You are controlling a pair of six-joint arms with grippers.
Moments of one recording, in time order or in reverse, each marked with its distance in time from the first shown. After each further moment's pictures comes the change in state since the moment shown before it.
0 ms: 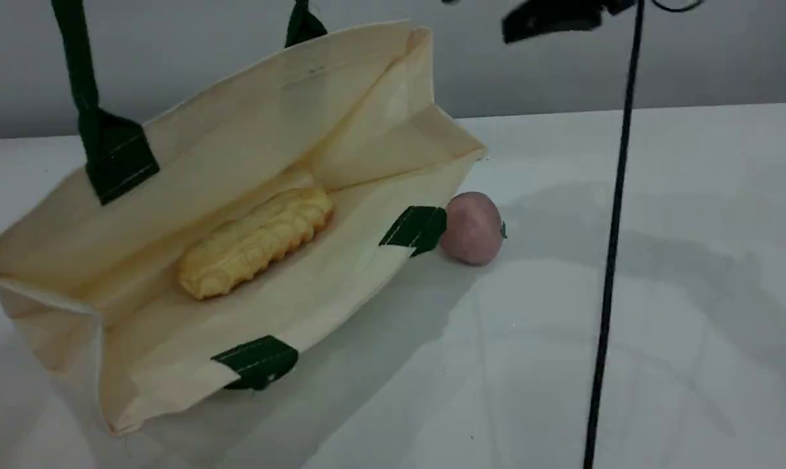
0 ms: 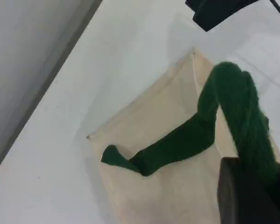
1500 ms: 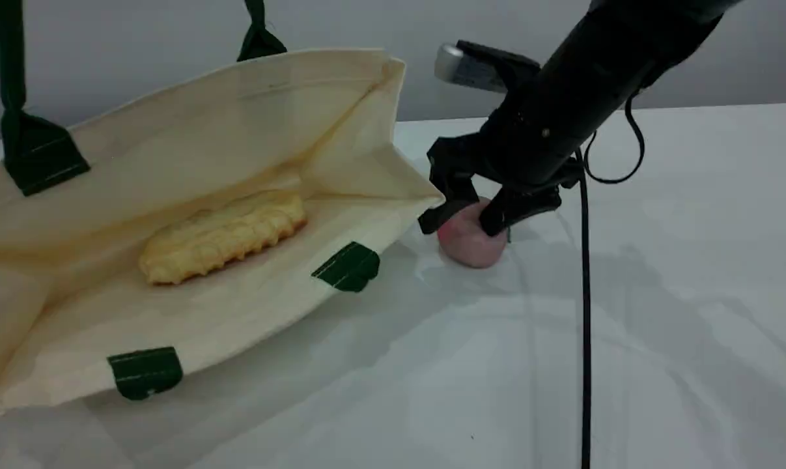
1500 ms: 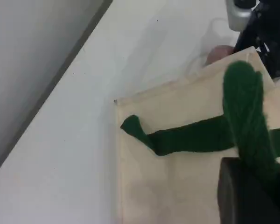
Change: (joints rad) left arm 0.031 0.000 -0.018 0.093 0.000 -0.054; right arm 0.151 0.274 0.001 -0.303 -0.118 0.138
